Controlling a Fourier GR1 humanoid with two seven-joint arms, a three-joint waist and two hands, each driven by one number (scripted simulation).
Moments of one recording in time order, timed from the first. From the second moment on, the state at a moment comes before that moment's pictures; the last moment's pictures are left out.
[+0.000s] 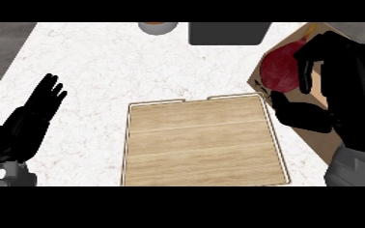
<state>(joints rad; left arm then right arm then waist) -0.04 0.20 0.23 -1.66 0.19 -0.13 0.30 -0.57 -0.28 0.19 -2.08 1.00 0.46 0.88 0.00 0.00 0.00</state>
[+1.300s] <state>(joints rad) -0.04 0.19 0.24 -1.63 0.18 -0.14 0.26 -0.44 -0.38 -0.12 -1.46 0.94 0.17 0.35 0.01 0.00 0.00</state>
